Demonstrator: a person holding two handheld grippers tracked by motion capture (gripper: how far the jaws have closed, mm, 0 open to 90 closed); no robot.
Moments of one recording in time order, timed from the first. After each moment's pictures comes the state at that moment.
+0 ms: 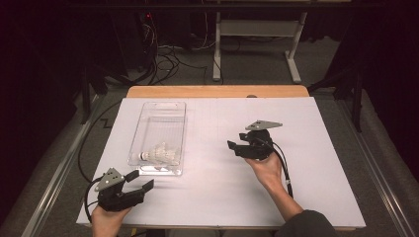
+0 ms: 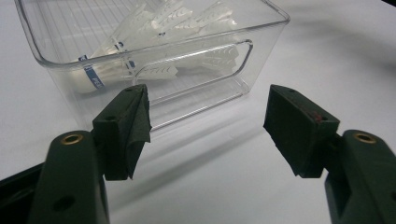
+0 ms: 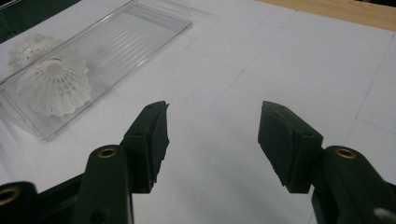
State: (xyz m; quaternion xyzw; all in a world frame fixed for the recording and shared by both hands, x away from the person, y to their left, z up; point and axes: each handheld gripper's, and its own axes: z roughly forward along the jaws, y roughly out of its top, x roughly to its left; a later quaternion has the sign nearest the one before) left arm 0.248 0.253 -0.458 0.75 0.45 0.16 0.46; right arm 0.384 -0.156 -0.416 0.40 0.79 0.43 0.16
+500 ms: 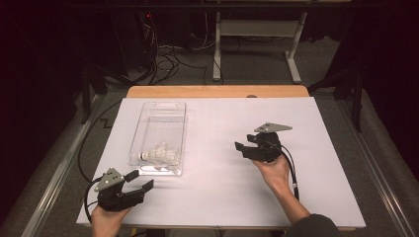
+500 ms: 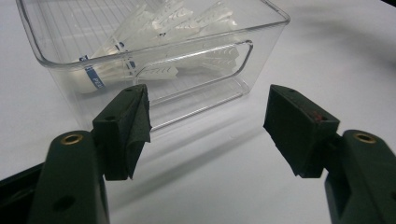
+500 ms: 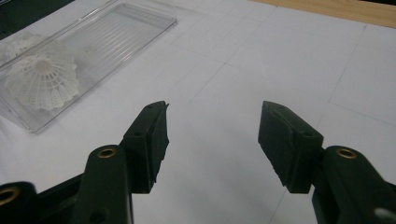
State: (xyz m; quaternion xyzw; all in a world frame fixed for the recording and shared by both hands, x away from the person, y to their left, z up) left arm 0.248 0.253 -0.457 0.75 0.45 0.16 0.46; right arm 0.377 -0.177 -0.419 0.42 0.78 0.43 0.16
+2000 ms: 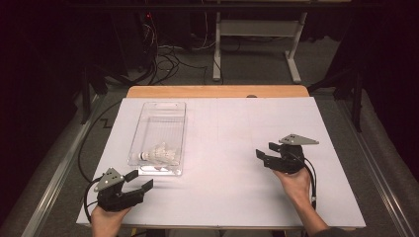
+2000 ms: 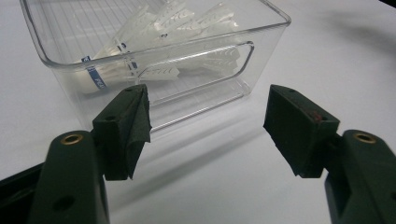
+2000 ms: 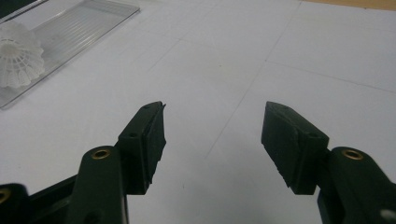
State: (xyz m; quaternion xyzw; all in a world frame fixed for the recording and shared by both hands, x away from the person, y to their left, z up) left arm 0.247 0.253 -0.457 0.75 0.45 0.16 0.46; right arm 0.350 -0.234 -0.434 0.45 0.76 0.43 0.19
